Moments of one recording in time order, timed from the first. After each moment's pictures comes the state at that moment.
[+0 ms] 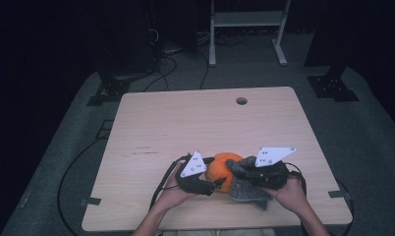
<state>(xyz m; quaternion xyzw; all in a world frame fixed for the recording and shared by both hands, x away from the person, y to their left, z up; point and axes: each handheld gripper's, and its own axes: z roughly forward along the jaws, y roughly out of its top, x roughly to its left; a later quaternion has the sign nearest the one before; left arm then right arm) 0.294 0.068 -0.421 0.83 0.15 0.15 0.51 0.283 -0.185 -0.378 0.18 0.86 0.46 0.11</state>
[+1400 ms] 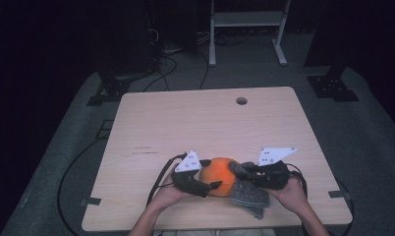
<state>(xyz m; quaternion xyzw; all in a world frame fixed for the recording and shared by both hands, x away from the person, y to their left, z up) 0.306 0.079 -0.421 0.84 0.19 0.08 0.51 0.291 -0.194 -0.397 0.21 0.86 0.46 0.09</state>
